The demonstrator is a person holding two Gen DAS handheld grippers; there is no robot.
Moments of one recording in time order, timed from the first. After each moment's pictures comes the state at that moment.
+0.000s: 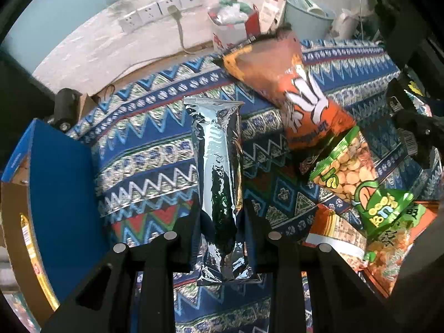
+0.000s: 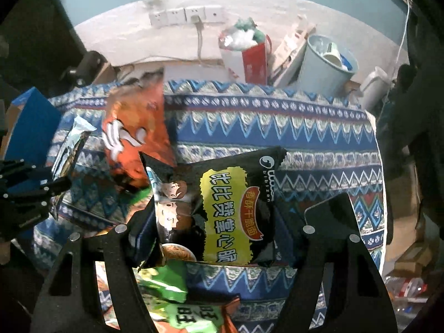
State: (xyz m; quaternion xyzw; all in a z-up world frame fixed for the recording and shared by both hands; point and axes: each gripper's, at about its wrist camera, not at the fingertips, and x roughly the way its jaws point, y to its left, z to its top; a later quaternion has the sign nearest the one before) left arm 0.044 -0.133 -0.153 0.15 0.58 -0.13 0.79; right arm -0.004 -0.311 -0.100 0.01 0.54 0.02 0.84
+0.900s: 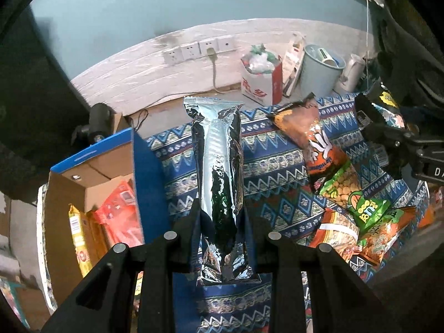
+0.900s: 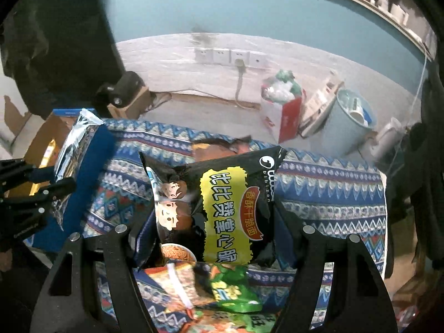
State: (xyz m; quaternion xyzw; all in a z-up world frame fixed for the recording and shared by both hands) left arm 0.026 -0.051 -0.059 0.11 0.51 -0.10 0.85; right arm 0.002 -0.212 -0.030 -0.03 0.47 0.08 0.88
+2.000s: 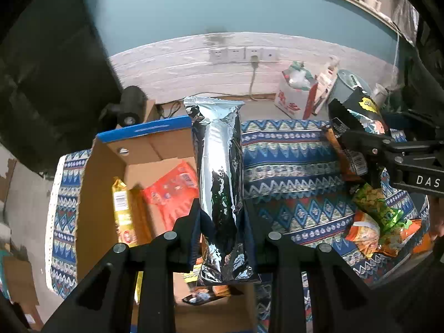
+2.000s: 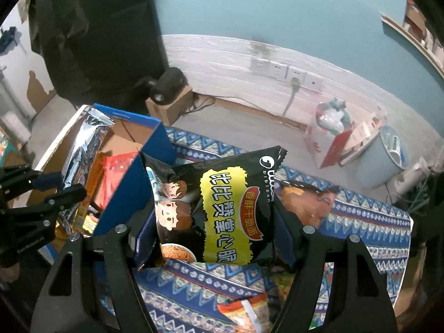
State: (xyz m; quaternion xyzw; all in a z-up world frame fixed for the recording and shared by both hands) left arm 0.018 0.059 -0.045 0.05 0.50 -0.05 0.87; right arm 0.040 -0.081 -0.022 -0.06 0.47 0.16 0.87
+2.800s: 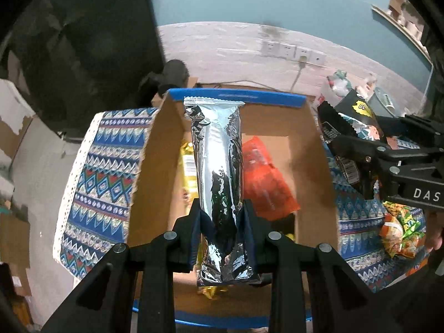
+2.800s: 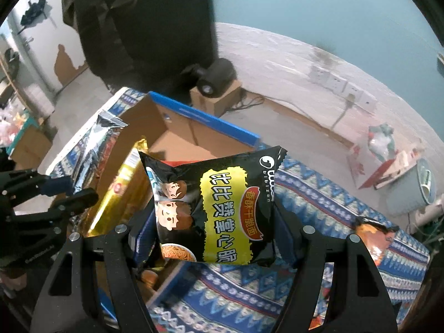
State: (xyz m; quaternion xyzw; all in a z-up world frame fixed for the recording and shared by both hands) left arm 0.003 0.164 -0.060 0.00 0.52 0.03 0.86; right arm 0.057 0.045 -0.038 -0.09 0.48 0.25 0.83
